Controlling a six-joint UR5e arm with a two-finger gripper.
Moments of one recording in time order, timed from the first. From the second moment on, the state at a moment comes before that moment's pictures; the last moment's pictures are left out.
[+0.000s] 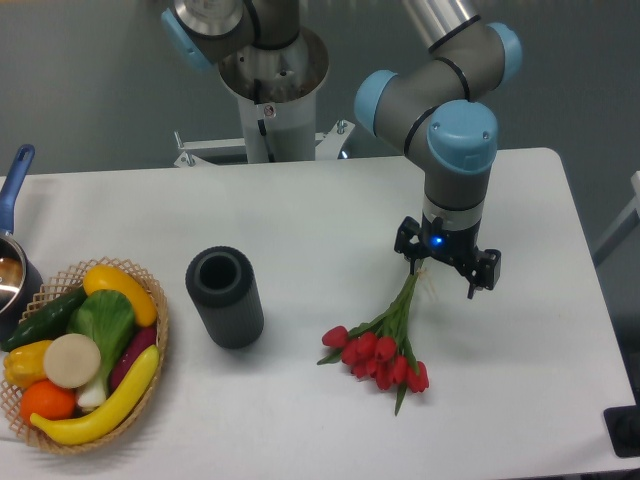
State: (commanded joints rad) arm 2.67 -1.91 -1.73 -0.88 1.54 1.21
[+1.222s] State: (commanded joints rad) arm 2.64 -2.00 -1.83 -0.81 1.52 1.16
